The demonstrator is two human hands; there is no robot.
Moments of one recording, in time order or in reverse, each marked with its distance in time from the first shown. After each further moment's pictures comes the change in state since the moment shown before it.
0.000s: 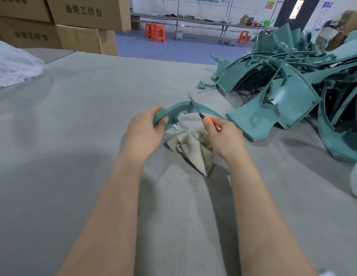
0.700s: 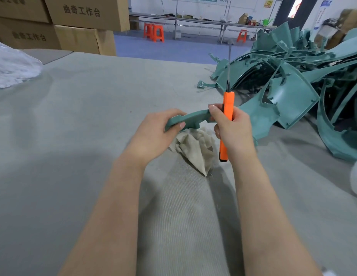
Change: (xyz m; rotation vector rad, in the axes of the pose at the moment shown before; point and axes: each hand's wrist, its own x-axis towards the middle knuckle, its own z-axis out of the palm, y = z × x) left_hand -0.007 0.012 0.000 -0.141 -0.211 0.228; right_hand -0.006 -0.022 -0.015 0.633 0.090 -0.014
